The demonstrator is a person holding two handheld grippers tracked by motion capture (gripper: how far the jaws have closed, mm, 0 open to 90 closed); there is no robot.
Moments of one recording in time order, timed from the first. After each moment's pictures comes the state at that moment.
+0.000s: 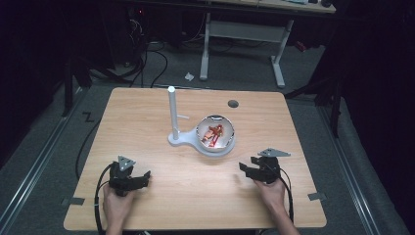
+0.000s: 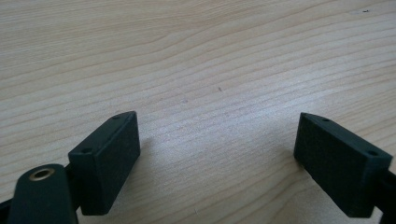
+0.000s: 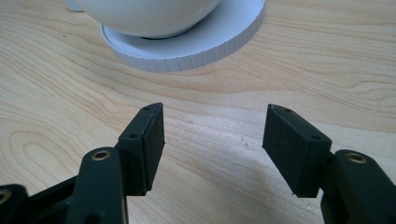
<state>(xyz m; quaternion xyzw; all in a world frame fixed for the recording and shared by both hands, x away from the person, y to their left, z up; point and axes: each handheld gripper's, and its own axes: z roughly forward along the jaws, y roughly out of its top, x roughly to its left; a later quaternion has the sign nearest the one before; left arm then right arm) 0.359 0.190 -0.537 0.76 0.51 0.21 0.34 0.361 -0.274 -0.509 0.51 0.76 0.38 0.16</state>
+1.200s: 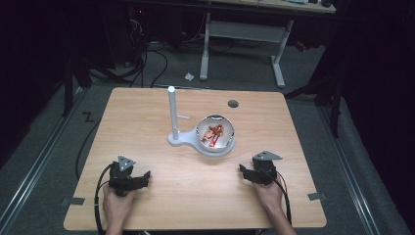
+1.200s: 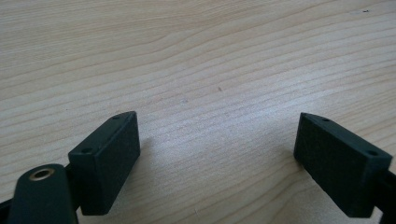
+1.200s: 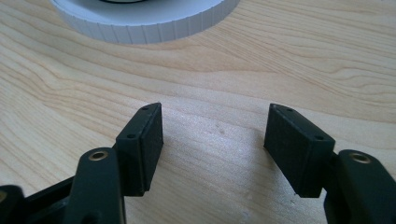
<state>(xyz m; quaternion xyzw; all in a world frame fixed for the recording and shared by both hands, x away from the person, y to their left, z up) 0.359 0.190 -0.537 0.76 0.51 0.21 0.33 0.363 -0.267 -0.531 0.50 0.77 0.33 0.22</state>
